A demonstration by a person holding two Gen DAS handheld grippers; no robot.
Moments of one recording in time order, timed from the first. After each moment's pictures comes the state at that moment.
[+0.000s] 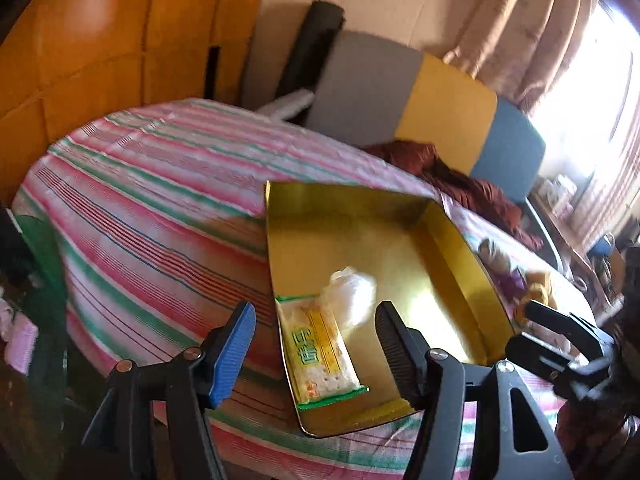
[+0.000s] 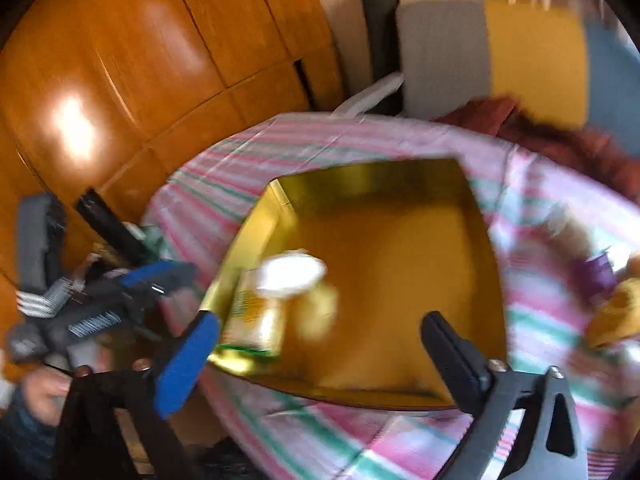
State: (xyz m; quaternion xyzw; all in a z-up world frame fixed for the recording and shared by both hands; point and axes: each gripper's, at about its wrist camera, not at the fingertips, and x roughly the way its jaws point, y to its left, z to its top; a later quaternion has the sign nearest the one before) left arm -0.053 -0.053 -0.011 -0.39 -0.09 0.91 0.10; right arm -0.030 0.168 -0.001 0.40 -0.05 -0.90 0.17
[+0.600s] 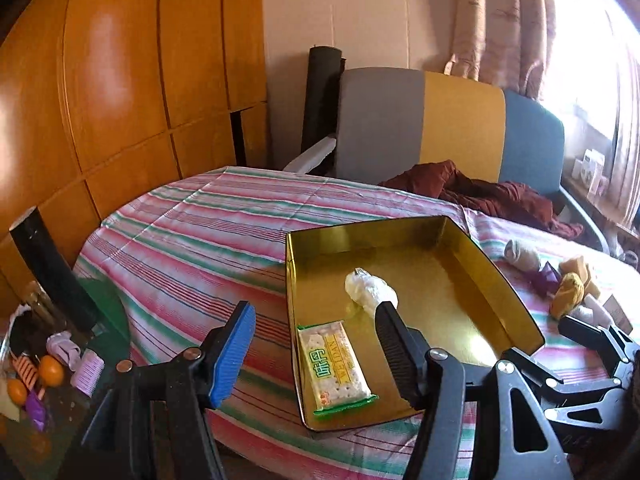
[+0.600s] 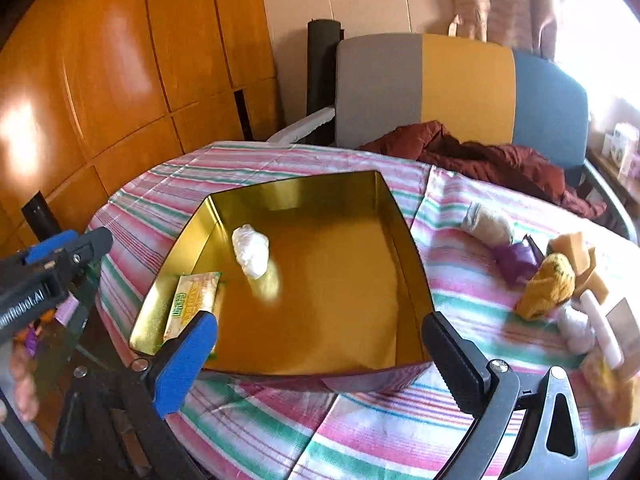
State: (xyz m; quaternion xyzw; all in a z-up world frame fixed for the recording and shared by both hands) left arm -0.013 -0.007 0.022 -0.32 0.03 0.95 0.03; right arm 0.004 0.176 -0.013 0.36 -0.04 -0.93 0.06
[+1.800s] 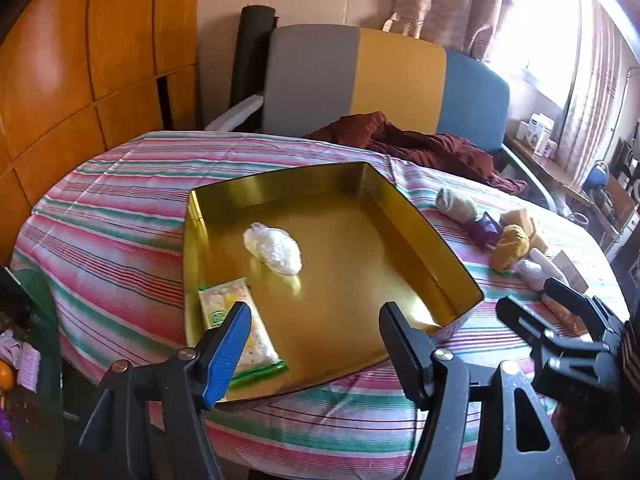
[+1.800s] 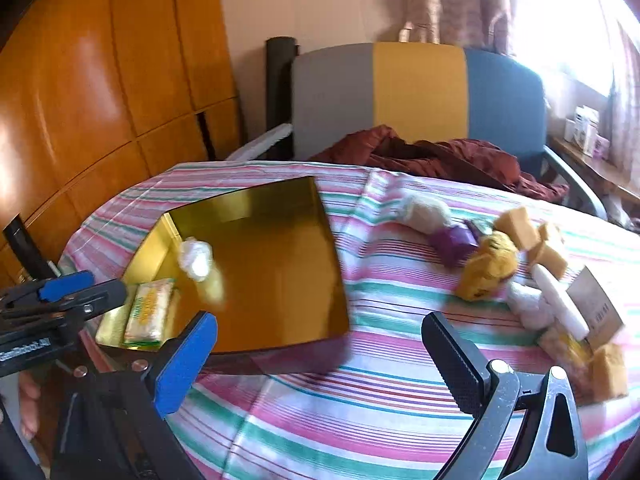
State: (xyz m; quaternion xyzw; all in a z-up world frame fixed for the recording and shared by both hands) left arm -0.014 0.043 -0.001 -0.40 0.02 0.91 0.15; right arm 0.036 0.235 -0.017 0.33 -0.06 -0.94 -0.01
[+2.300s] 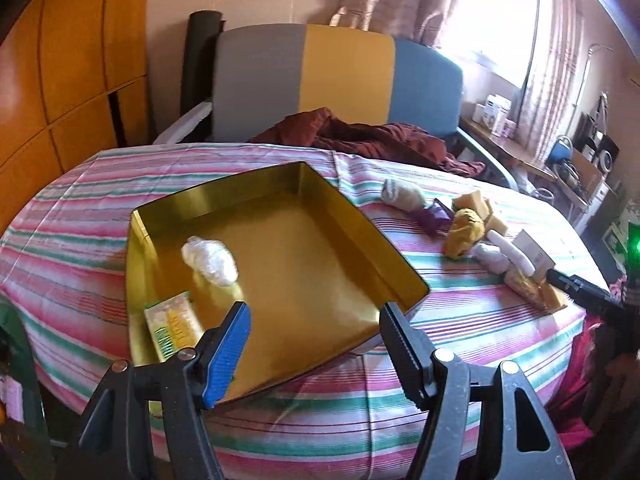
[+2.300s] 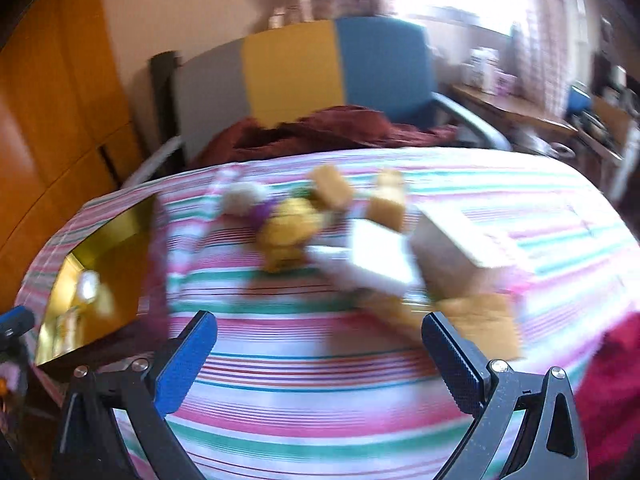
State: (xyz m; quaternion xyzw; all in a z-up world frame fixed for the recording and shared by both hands) left arm -0.008 0.082 0.006 -0.39 0.04 0.89 0.23; right arm 0.096 0.395 -0.020 0.36 -0.14 -0.91 -0.16
